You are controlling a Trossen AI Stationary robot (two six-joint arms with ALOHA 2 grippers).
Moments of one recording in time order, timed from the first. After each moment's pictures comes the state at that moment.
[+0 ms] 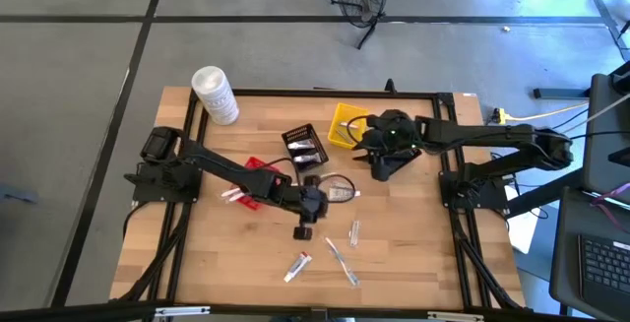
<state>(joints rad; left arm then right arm) -0.23 1.81 1.18 -0.17 -0.09 -0.06 -0.21 1.26 0.81 -0.26 -0.17 -0.22</state>
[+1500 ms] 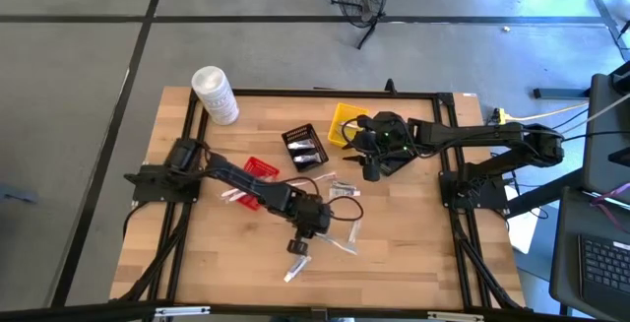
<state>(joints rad) -0.27 1.99 1.31 -0.39 0.09 -0.07 -0.19 1.33 0.81 -0.10 -0.16 -0.27</state>
